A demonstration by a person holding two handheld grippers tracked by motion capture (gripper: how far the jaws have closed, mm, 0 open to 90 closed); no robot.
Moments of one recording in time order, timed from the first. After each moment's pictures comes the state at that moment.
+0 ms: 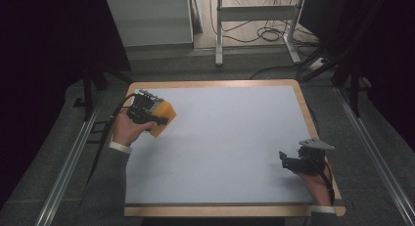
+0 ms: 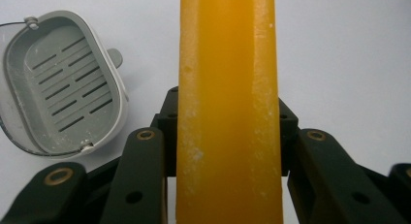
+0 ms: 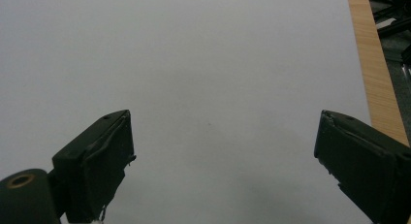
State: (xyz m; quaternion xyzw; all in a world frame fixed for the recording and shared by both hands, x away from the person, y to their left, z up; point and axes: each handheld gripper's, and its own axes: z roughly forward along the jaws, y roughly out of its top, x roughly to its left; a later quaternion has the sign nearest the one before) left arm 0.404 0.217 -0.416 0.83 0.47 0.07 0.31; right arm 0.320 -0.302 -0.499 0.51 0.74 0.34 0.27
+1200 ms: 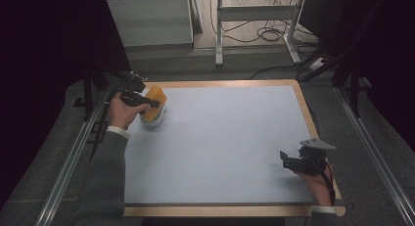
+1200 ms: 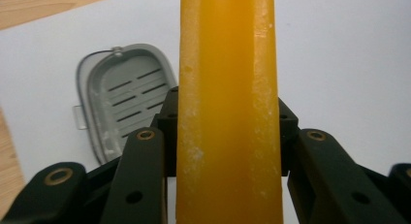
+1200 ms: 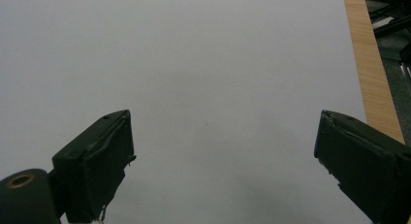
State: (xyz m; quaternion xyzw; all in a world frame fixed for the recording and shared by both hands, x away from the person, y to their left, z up) left arm 0.451 0.248 -0.407 0.78 0.53 0.10 0.30; right arm 0.320 -0.304 -0.498 0.52 0.74 0.34 0.28
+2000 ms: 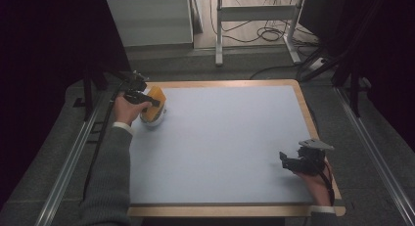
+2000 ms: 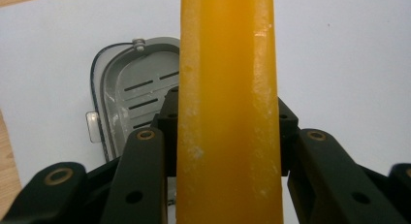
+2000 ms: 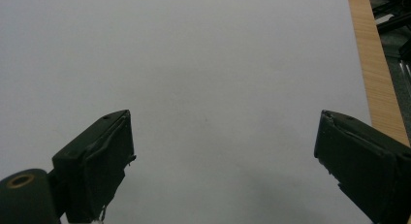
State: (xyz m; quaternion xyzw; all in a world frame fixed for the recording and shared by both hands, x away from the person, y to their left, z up) left arm 0.482 0.256 -0.433 0.77 0.56 0.07 0.29; right arm 0.321 -0.303 -0.502 0.52 0.74 0.33 0.27
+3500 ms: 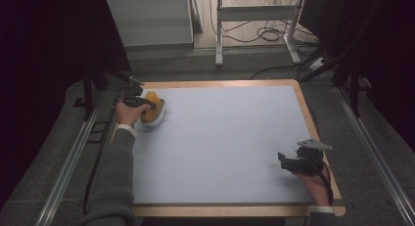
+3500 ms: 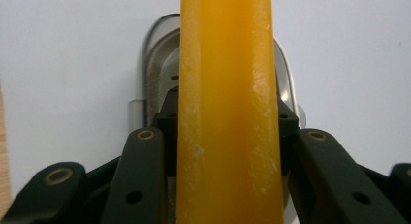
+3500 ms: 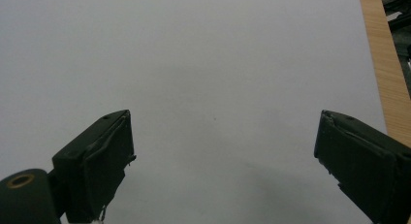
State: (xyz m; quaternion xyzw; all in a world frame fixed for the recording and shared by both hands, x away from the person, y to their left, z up) left arm 0.500 0.278 -0.479 0.72 0.63 0.07 0.30; right arm 0.321 -0.300 -0.504 0.51 0.74 0.33 0.27
